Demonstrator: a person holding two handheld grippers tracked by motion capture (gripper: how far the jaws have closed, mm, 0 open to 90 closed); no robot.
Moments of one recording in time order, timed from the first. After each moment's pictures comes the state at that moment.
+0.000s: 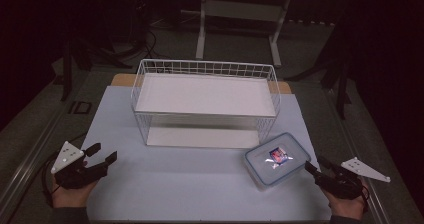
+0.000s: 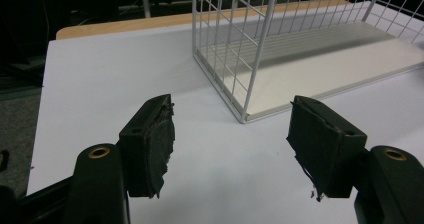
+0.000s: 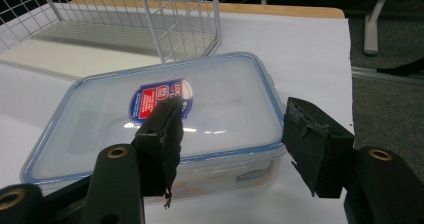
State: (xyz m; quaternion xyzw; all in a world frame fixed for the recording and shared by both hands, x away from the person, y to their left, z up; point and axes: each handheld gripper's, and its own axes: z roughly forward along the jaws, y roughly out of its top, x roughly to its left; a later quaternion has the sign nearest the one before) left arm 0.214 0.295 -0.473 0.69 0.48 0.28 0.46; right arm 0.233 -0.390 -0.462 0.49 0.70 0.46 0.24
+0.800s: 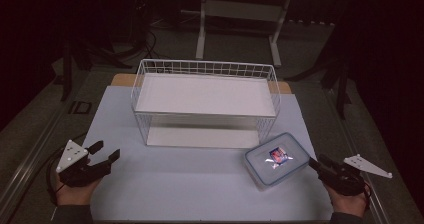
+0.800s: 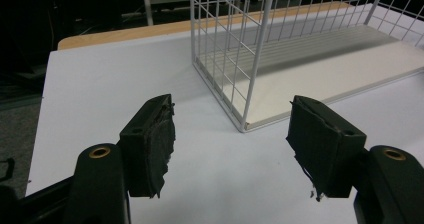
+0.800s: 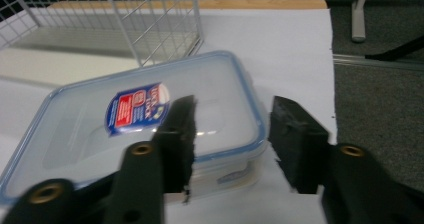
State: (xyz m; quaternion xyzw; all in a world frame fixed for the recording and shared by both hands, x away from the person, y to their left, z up) left arm 0.217 0.288 -0.472 0.69 0.48 0.29 0.46; right arm 0.242 -0.399 -0.459 0.52 0.69 0.45 0.24
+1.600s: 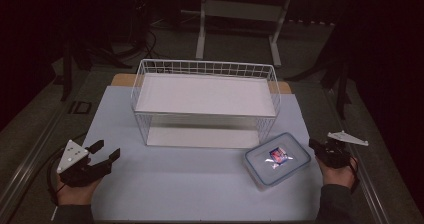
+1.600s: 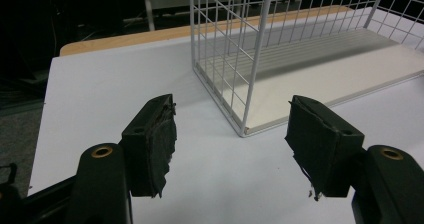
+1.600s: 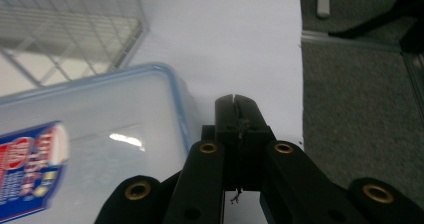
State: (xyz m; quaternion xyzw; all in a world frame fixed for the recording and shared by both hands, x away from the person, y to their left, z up) left arm 0.217 0.285 -0.471 0.69 0.47 0.30 0.46; right arm 0.316 -0.391 -0.467 0.56 0.70 0.36 0.26
